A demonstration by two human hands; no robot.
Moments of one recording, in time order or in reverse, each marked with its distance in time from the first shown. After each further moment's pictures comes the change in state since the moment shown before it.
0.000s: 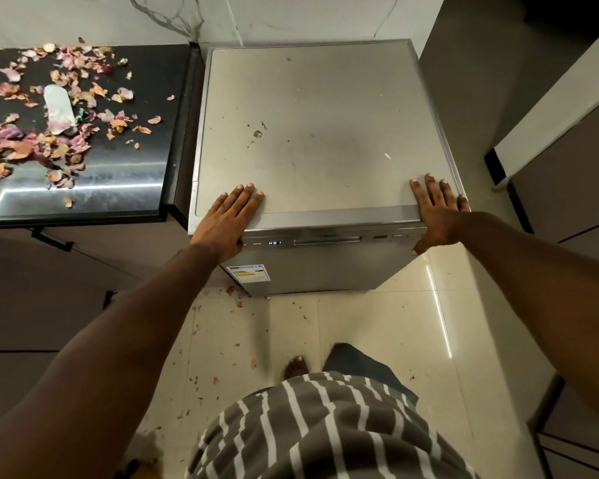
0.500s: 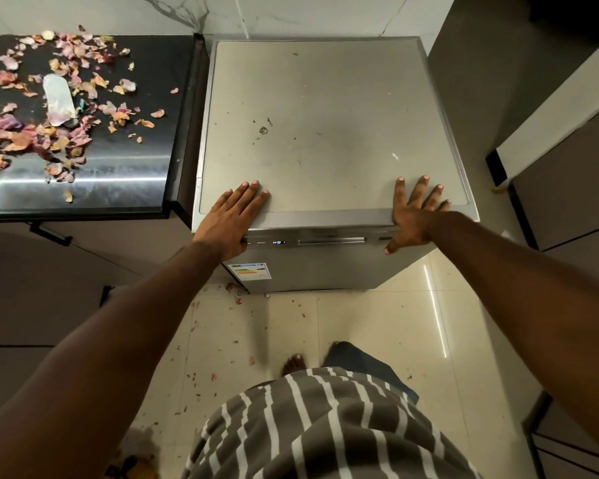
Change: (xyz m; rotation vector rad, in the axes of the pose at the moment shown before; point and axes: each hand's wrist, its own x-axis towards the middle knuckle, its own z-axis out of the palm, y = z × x) left_hand 0.002 -0.006 0.002 0.011 0.023 0.028; right_hand 0.007 -0.063 -0.005 0.067 -0.080 0.071
